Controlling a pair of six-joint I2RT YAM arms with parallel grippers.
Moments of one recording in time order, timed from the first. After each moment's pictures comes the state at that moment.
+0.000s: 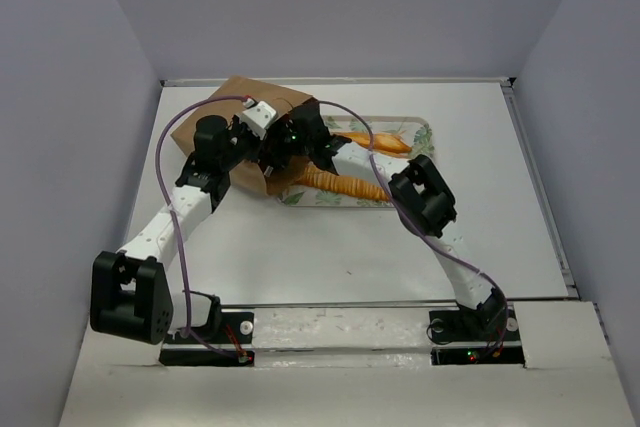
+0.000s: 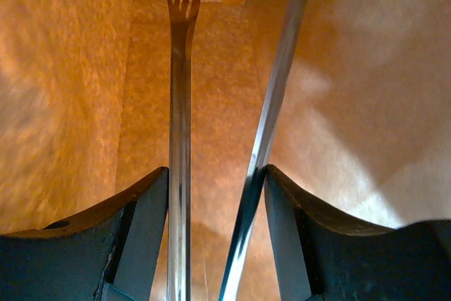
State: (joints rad) left arm -0.24 1.28 0.86 0.17 0.32 0.37; right arm 0.76 2.39 1.93 0.08 -0.43 1.31
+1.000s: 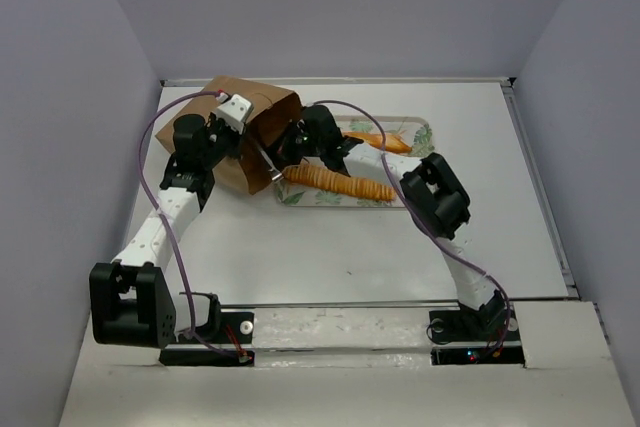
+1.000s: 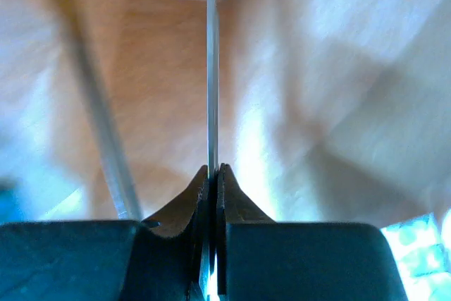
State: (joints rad) left arm -0.11 1.24 0.86 0.15 0.37 0.30; right arm 0.73 2.30 1.77 0.14 -0.43 1.28
